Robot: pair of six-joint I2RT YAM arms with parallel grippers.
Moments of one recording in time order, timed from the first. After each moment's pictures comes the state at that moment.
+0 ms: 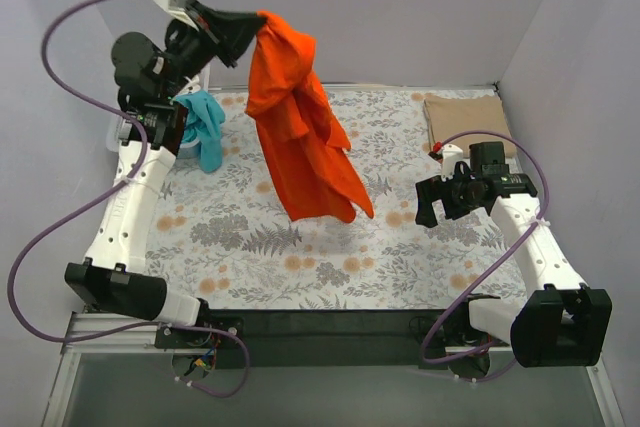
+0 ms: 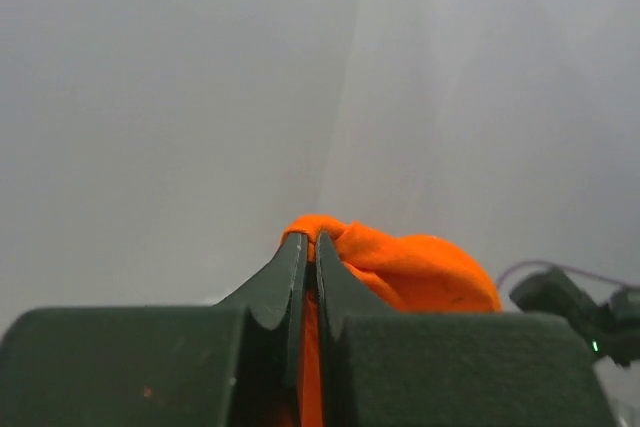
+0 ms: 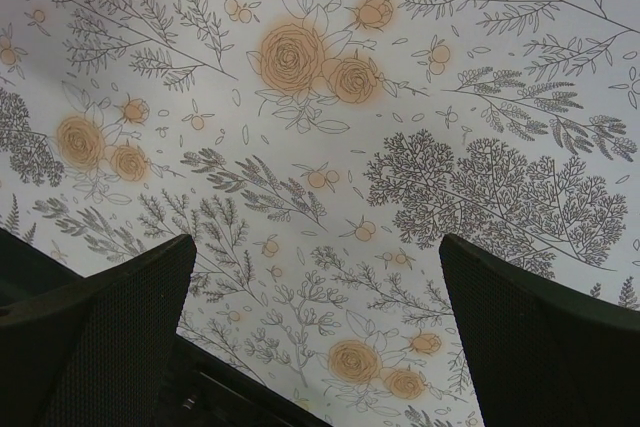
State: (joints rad) left arm -0.18 1.45 1.80 0.19 0.60 -0.47; right arm 0.06 1.15 0.92 -0.84 -0.41 -0.29
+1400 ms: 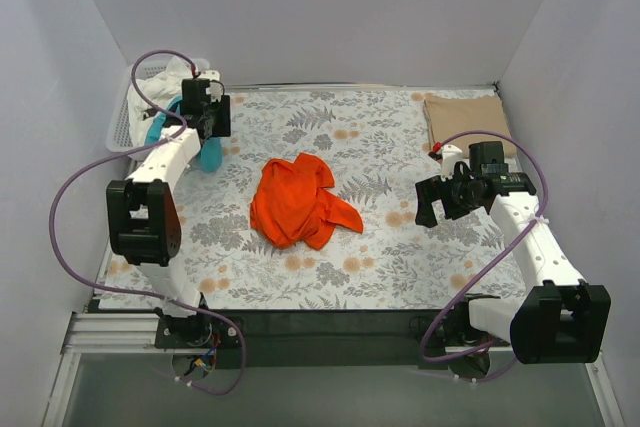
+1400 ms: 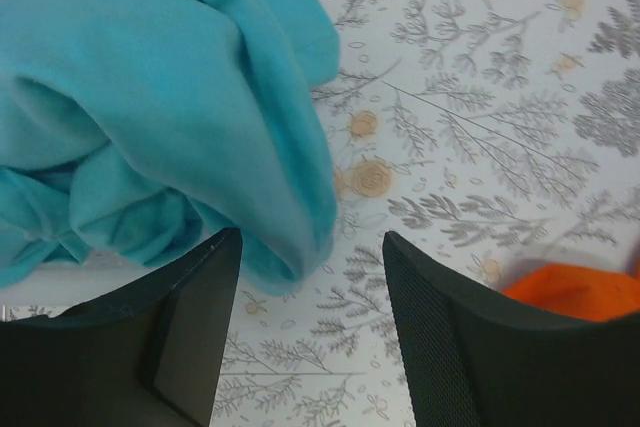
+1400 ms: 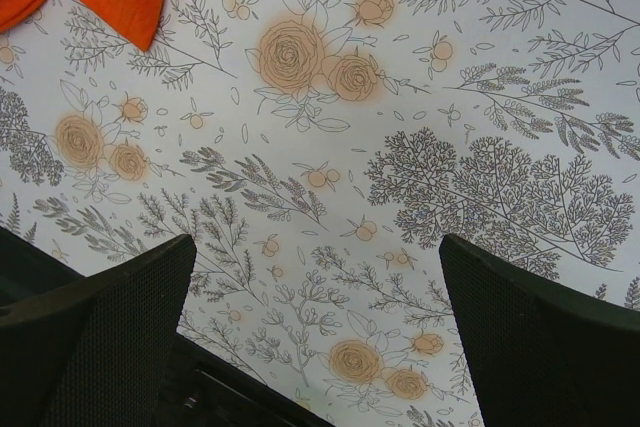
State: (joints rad) left arm -0.07 1.76 1.41 -0.31 -0.14 0.01; right arm 0.06 1.17 0.92 -0.84 -0.42 -0.29
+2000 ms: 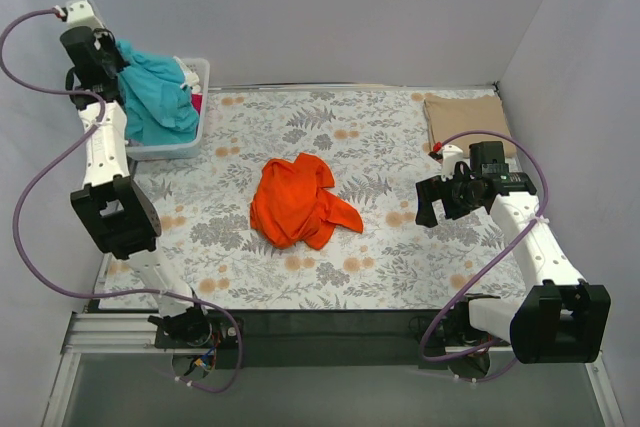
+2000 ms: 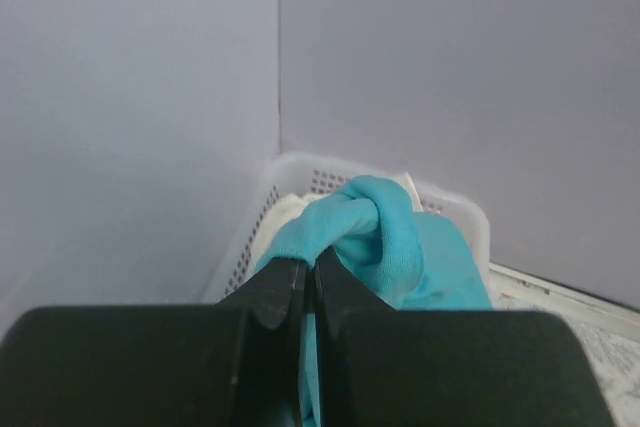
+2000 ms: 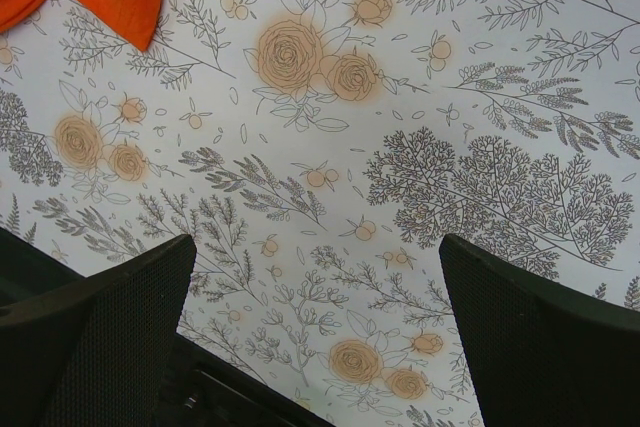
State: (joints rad) left arm 0.31 1.89 1.88 -0.12 -0.01 -0.07; right arm 0.05 1.17 0.92 -0.84 -0.42 -0.29
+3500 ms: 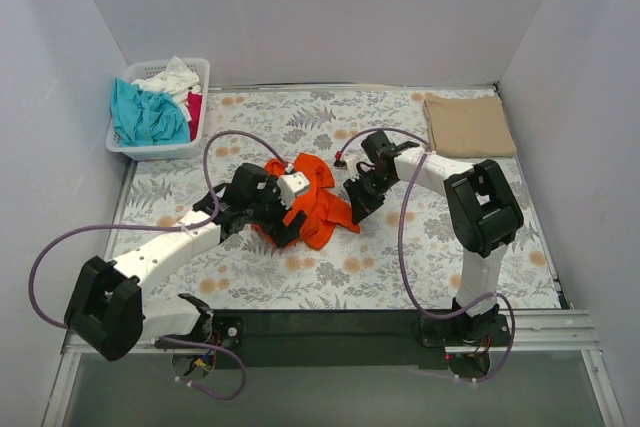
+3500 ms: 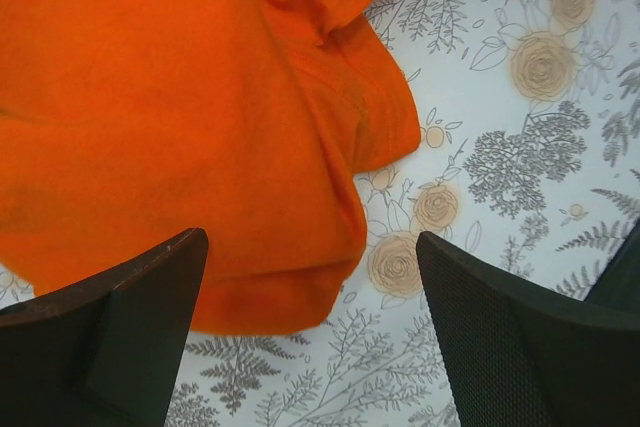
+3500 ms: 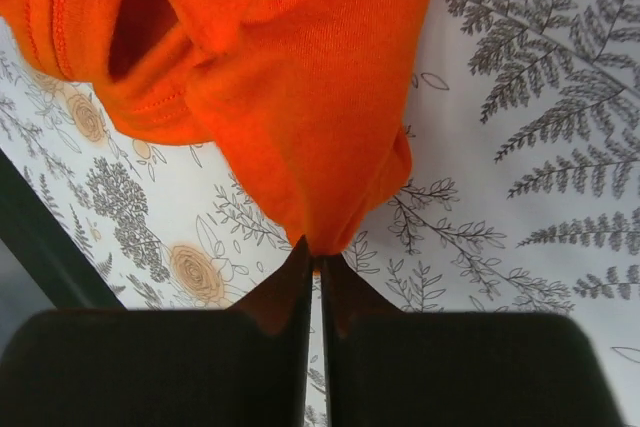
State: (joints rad) left arm -0.53 1.19 0.75 -0.37 0.38 0.26; right arm 0.52 1.89 1.25 -0.68 -0.59 -0.23
